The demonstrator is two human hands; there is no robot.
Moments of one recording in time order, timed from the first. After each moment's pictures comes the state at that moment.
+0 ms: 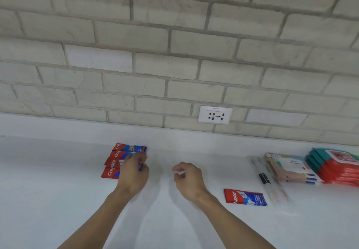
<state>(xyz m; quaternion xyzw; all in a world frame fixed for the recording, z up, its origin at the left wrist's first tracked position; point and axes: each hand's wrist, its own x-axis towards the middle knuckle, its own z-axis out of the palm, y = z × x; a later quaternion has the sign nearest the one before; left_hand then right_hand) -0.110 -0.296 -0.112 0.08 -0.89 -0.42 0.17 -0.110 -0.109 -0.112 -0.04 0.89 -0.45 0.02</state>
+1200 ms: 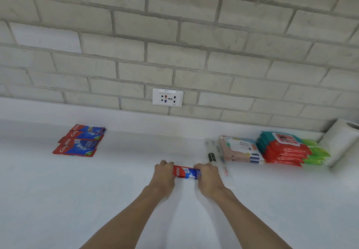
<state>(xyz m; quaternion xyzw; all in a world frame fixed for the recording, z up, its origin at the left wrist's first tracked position) -0.070 -0.041 -0.140 -0.04 -0.96 -0.28 -0.02 -0.066 0.124 -0.116 -0.04 0.98 -0.17 0.05</state>
